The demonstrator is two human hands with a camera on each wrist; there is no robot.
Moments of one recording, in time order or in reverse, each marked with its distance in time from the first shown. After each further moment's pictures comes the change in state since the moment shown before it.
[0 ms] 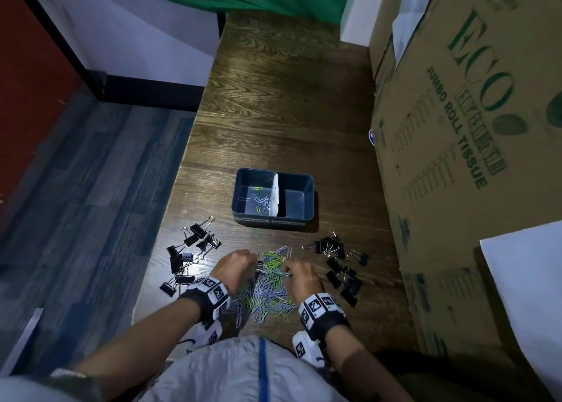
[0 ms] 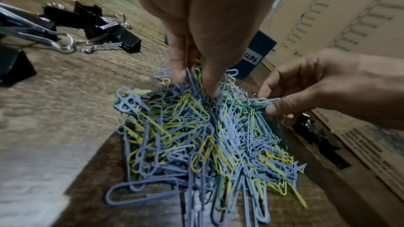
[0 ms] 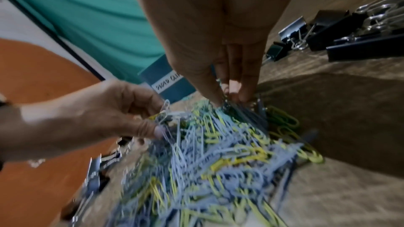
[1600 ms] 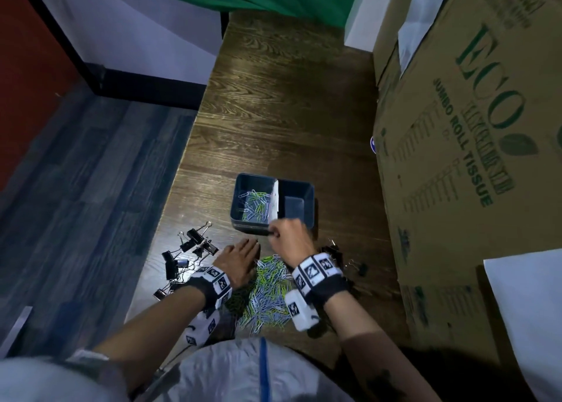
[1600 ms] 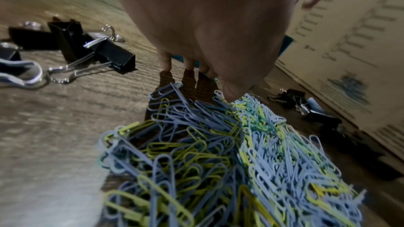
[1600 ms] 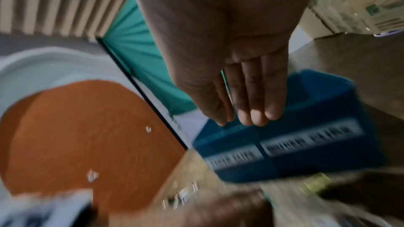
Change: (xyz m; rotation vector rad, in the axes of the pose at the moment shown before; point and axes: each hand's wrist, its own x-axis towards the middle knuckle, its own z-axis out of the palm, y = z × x) left_hand 0.035 -0.005 -0.012 0.392 -0.278 0.003; right_hand 0.049 -0.078 -0.088 -0.039 0.056 -0.204
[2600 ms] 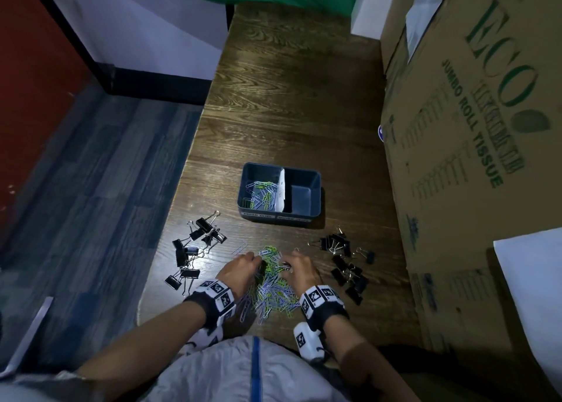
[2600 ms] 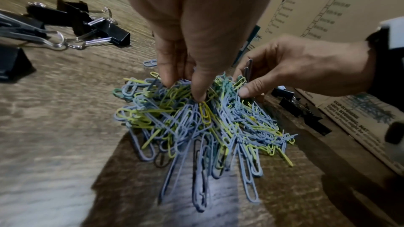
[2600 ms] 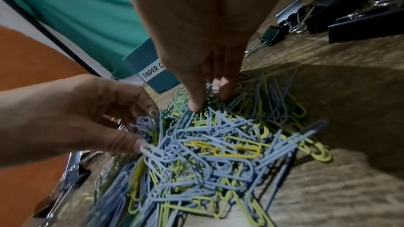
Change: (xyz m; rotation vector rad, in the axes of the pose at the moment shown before) left_hand -0.037 0.022 0.030 -0.176 0.202 -0.041; right_hand -0.051 0.061 0.095 0.087 -0.115 0.113
